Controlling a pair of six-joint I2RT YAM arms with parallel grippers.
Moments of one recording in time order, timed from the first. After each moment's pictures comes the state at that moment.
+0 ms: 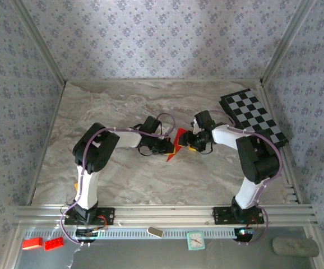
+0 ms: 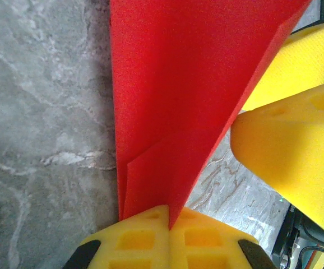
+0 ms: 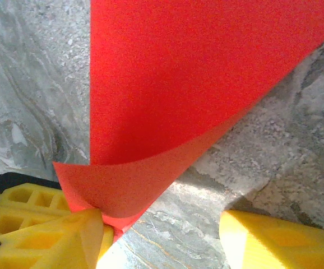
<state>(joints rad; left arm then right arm) -0.67 2.03 1.12 -0.06 0.72 -0.60 0.39 1.76 0.97 -0.36 -0.41 0.57</state>
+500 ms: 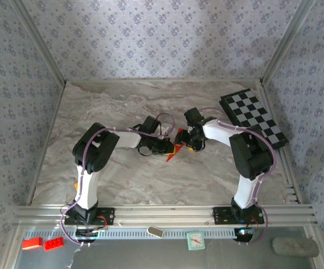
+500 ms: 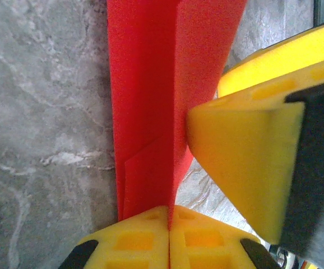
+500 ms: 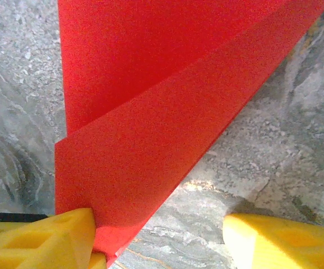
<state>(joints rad) -0.66 2.03 1.11 -0.03 0.73 -0.60 0.47 1.84 1.12 -0.54 -0.21 0.67</state>
